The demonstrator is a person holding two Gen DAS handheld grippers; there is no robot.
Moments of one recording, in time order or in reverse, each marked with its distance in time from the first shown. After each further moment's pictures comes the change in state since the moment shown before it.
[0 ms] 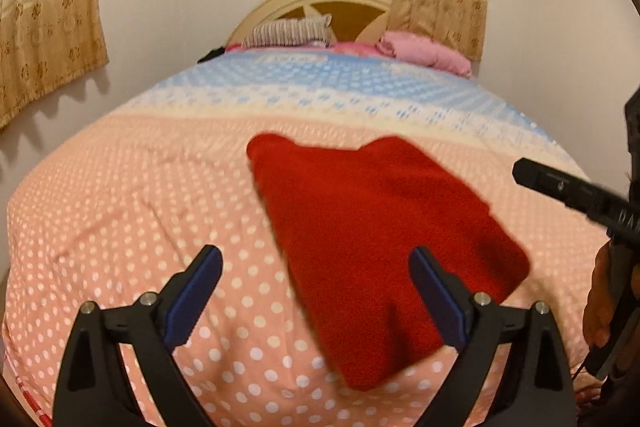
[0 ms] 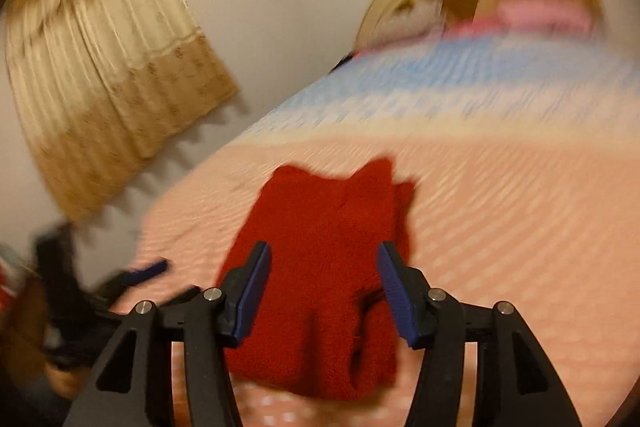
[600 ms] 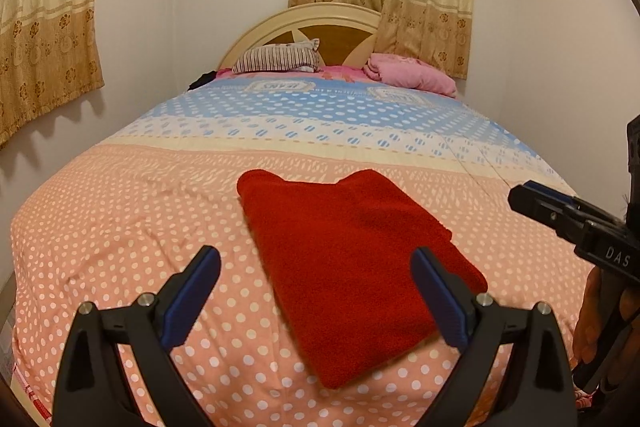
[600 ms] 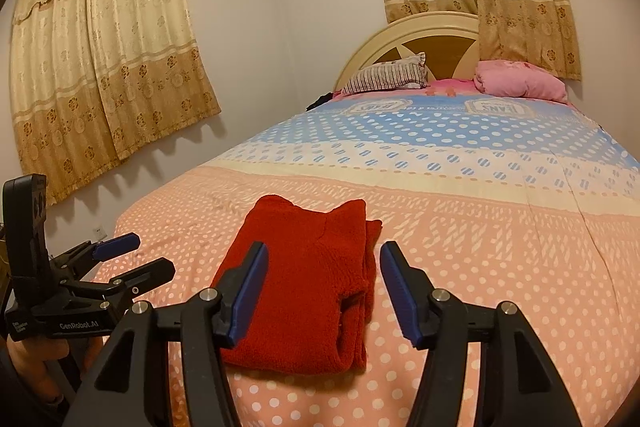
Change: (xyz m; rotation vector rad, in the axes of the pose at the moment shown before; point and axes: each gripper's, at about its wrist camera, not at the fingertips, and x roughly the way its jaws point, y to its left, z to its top) left arm -0.027 -0.009 0.014 0.018 -0.069 -0.022; right arm -0.058 0.028 0.003 -0.077 -0.101 -0.106
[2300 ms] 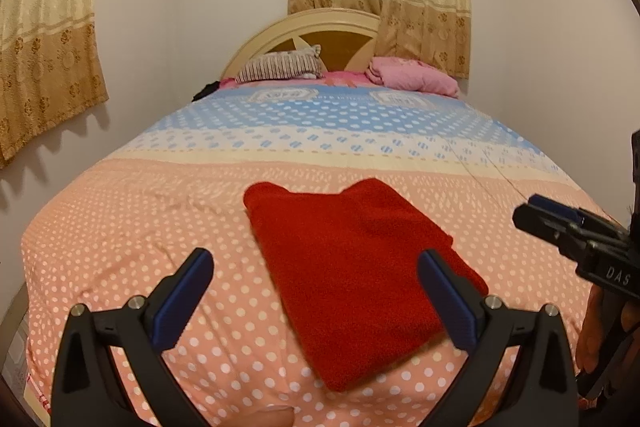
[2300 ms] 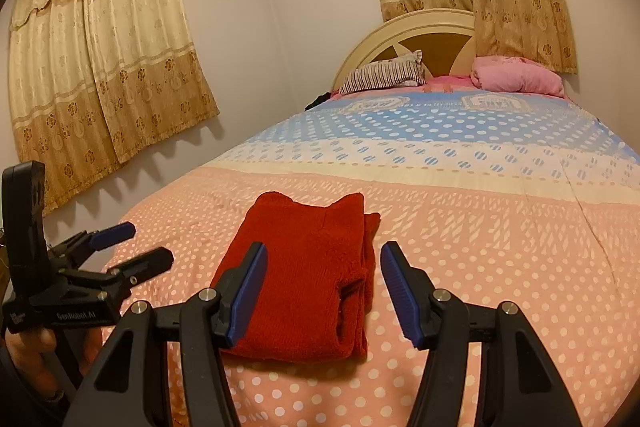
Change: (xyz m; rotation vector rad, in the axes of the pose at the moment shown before) left arm -0.010 -0.001 0.009 0.031 -0.028 0.030; right arm -0.007 0.004 -0.006 0.017 0.000 -0.003
